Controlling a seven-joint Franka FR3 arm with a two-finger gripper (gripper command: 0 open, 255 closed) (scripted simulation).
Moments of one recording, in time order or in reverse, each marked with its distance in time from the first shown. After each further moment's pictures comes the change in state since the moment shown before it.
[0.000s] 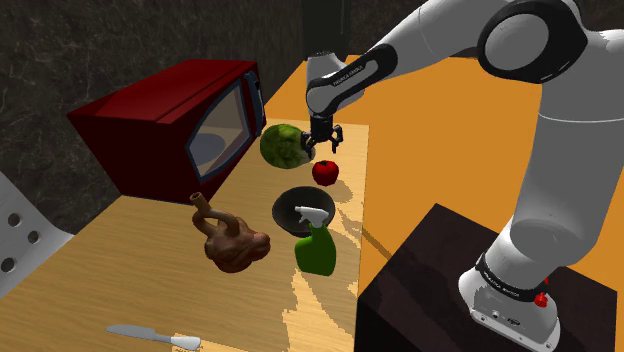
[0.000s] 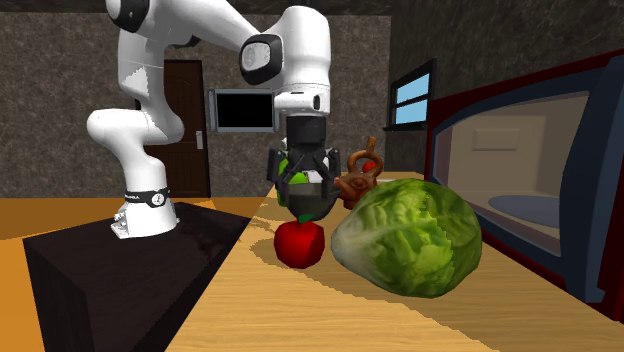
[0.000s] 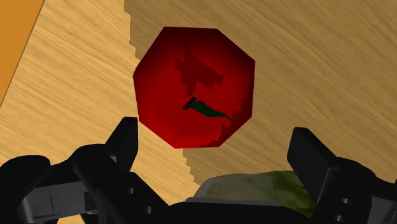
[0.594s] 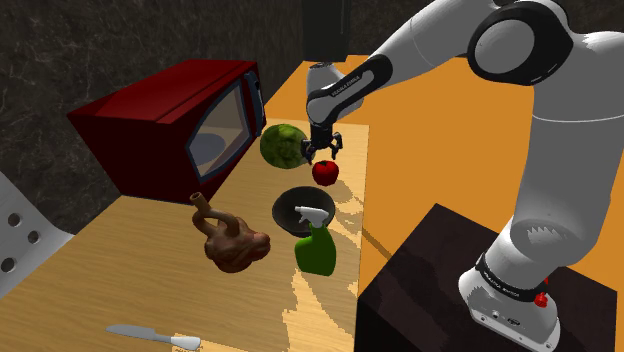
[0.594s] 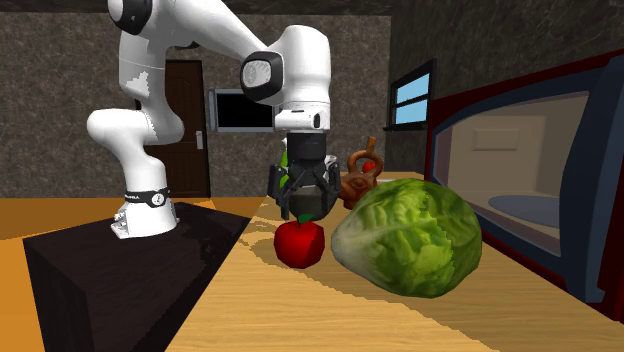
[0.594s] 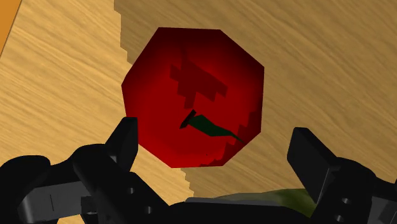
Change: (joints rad) arm 0.002 0.042 -0.002 -0.020 -0.006 0.061 0.005
